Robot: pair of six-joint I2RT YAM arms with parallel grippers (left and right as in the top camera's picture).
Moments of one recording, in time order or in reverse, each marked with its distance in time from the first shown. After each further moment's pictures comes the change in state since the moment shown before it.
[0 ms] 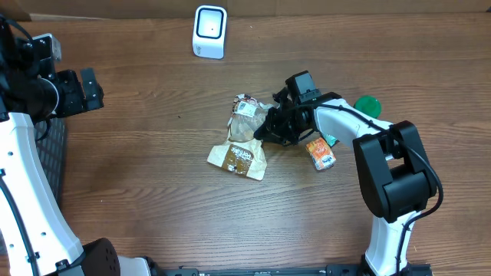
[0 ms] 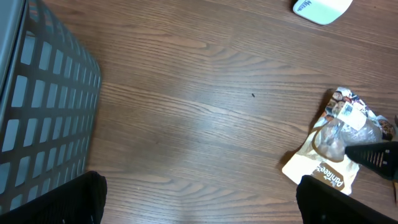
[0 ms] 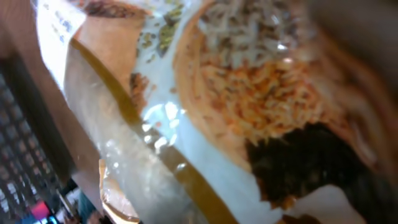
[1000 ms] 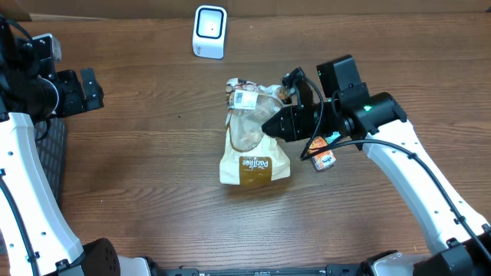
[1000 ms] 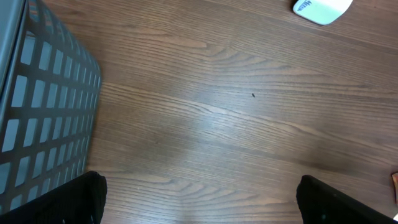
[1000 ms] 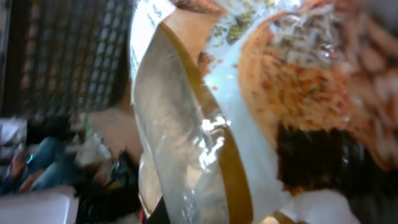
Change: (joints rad) left arm 0.000 0.000 0.000 0.000 0.000 0.000; right arm 0.011 -0.542 0.083 -0.401 -0.011 -0.316
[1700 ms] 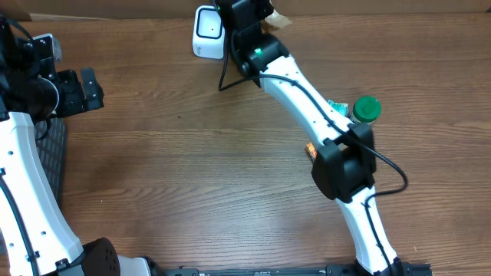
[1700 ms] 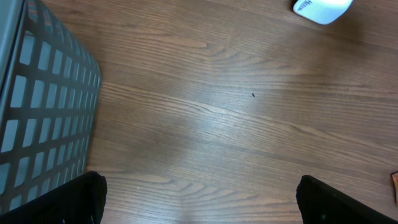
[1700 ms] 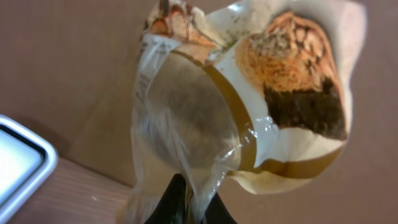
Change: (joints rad) left arm 0.000 0.002 0.000 0.000 0.000 0.000; right arm 0.203 0.891 0.932 0.715 1.385 -0.780
